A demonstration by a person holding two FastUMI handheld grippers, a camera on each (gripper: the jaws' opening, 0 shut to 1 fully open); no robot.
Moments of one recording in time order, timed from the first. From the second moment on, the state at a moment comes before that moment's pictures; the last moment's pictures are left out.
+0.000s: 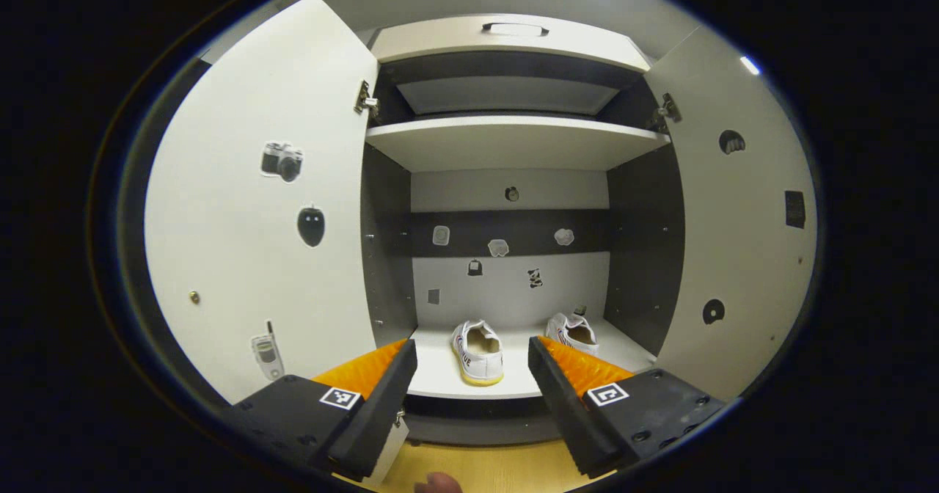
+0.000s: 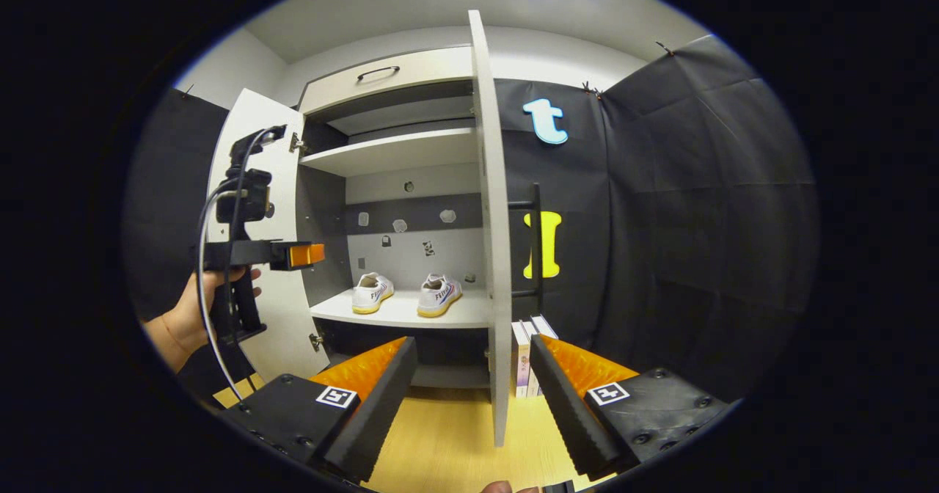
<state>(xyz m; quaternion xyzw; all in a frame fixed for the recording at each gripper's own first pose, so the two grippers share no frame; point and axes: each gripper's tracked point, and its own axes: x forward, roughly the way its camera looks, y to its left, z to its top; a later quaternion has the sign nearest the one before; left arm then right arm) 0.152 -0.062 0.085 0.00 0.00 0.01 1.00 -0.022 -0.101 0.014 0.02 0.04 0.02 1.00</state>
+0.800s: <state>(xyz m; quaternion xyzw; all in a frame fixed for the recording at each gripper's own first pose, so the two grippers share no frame) 0.020 -0.042 0.064 -0.01 -0.01 -0.03 1.00 -0.004 -0.022 0.033 0.01 0.02 0.03 1.00</state>
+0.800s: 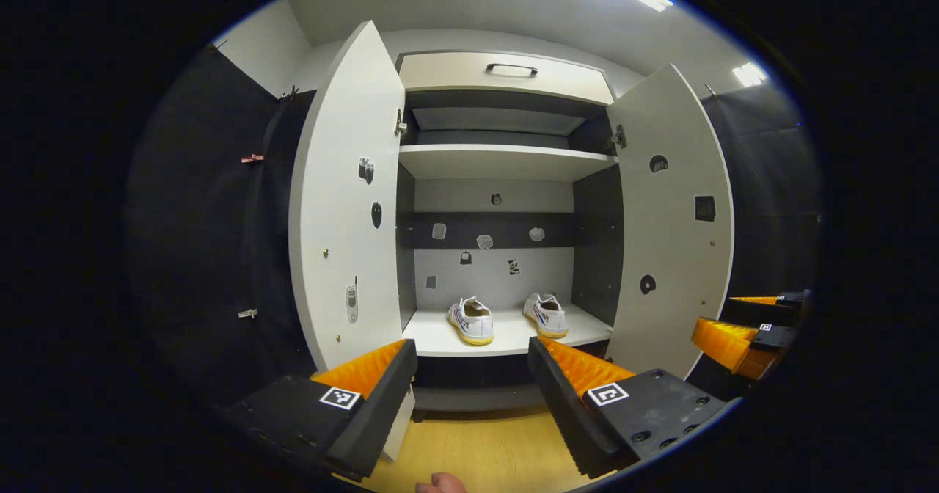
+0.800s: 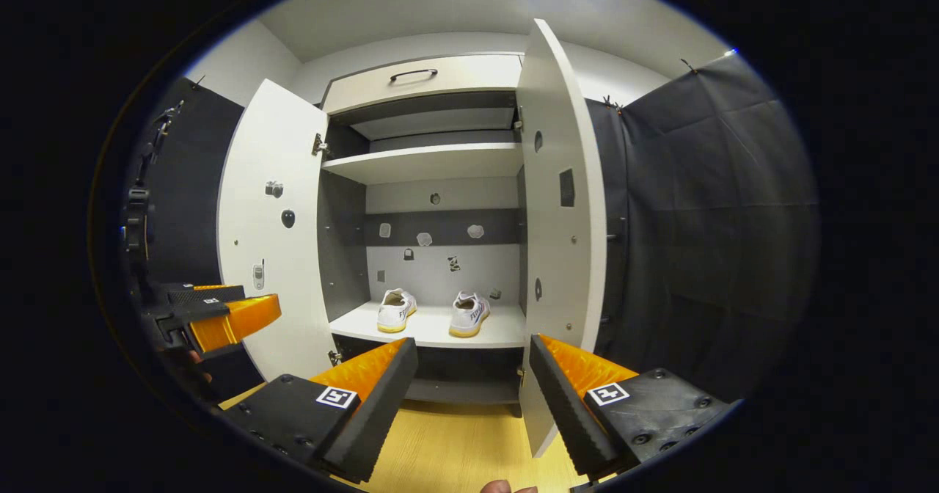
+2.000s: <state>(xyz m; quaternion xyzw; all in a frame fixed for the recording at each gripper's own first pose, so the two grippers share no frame) -0.002 -0.023 0.047 -0.02 0.00 -0.02 1.00 -0.004 -0.007 0.032 0.01 0.03 0.03 1.00</state>
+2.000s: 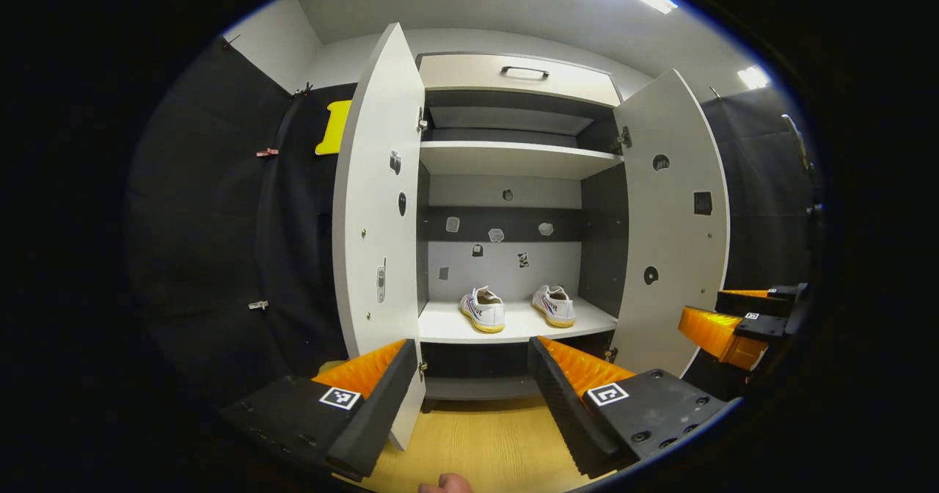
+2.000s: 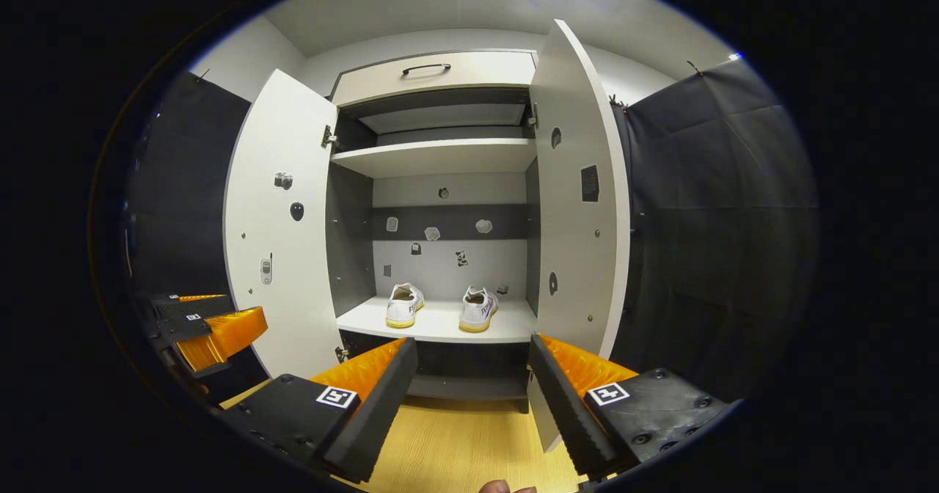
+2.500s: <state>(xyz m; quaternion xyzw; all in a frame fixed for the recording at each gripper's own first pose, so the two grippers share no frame) -0.009 -0.023 0.047 -0.02 0.00 -0.01 1.00 -0.005 -0.008 0.031 0.01 0.03 0.03 1.00</state>
